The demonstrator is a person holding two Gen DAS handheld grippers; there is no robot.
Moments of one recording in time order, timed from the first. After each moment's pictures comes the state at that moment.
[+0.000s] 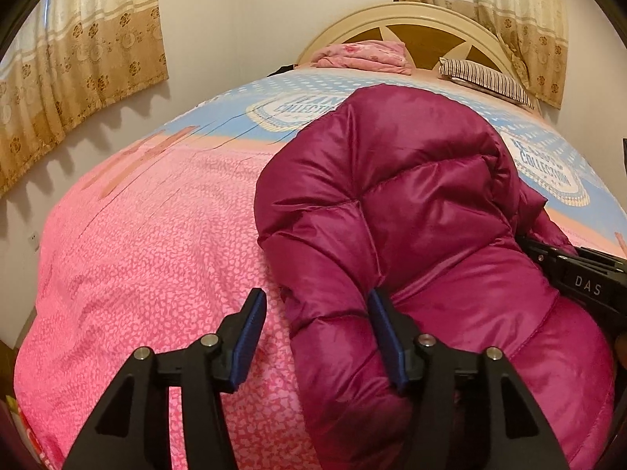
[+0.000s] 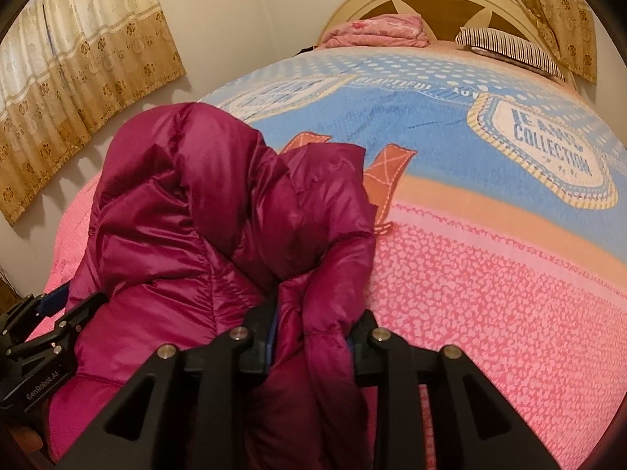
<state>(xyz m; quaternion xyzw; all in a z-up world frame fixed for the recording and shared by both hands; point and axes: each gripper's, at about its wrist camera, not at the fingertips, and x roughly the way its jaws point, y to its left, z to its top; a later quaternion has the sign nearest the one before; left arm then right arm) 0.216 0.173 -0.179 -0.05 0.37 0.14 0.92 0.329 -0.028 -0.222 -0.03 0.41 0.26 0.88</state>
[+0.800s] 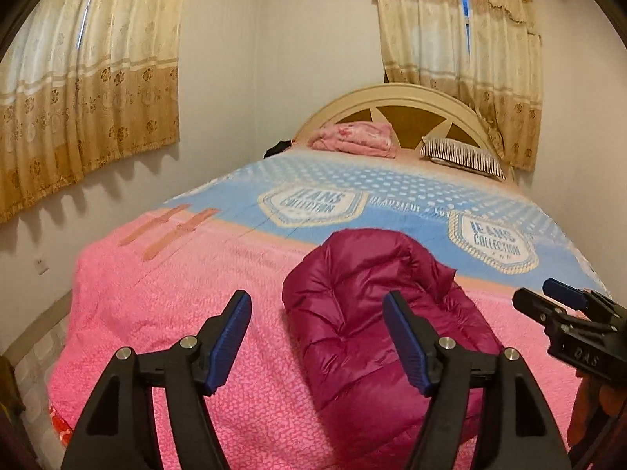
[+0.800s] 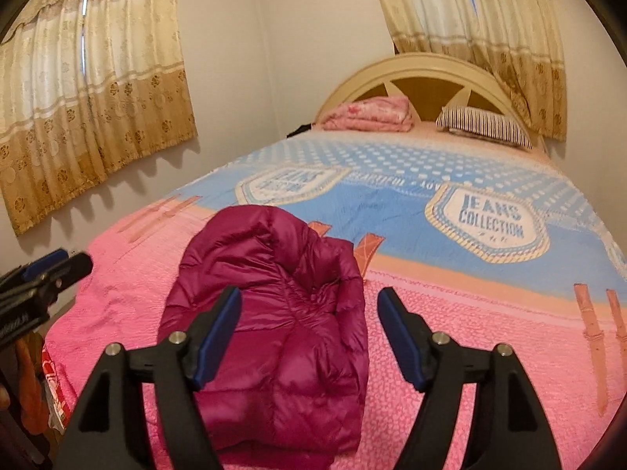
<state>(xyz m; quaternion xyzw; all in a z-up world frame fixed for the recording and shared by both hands) 0.101 0.166 -0.054 -0.06 0.24 0.13 0.96 0.213 -0.054 -0.116 -0.04 0.27 0.24 0.93</state>
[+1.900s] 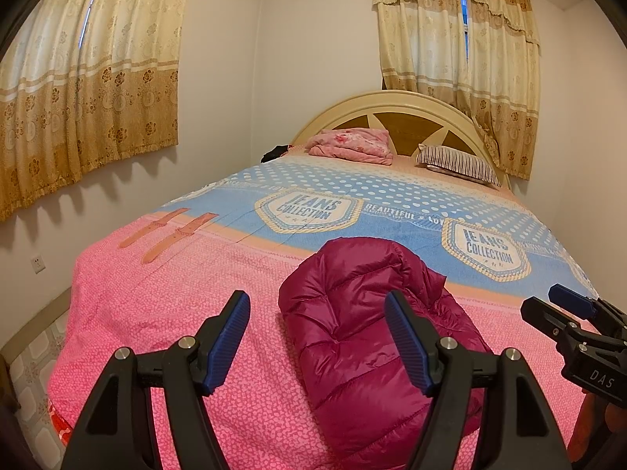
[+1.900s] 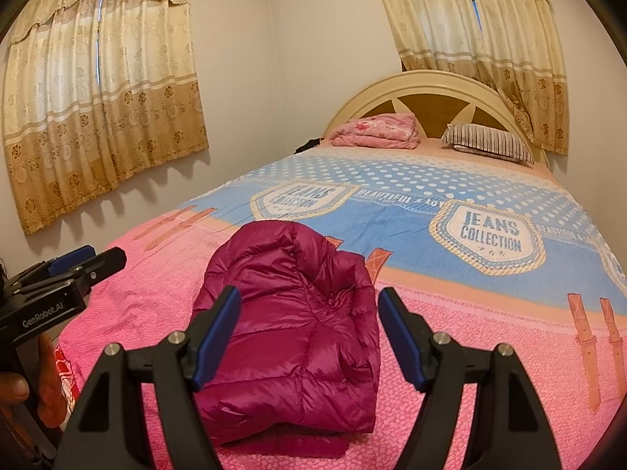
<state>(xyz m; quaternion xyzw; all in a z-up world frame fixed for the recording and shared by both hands) 0.095 0.168 -0.042 -0.07 0.23 0.12 0.96 0.189 -0.062 -0.105 -0.03 0.24 0.25 0.94</state>
